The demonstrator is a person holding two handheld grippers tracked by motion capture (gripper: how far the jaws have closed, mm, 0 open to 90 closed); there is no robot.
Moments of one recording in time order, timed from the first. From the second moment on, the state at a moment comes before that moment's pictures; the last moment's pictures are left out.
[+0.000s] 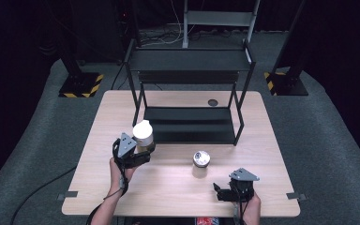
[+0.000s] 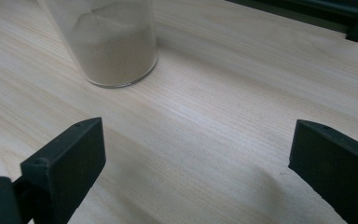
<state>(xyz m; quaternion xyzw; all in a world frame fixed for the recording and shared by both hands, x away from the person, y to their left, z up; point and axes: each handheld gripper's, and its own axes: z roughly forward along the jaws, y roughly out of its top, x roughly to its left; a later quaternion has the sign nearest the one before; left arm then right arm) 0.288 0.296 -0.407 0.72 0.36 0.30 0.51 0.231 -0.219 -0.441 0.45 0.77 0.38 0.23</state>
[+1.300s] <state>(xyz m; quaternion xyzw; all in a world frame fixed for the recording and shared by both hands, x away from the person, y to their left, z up) 0.317 0.288 -0.389 0.73 0.35 0.31 0.50 0.232 -0.218 -0.441 0.45 0.77 0.38 0.22</state>
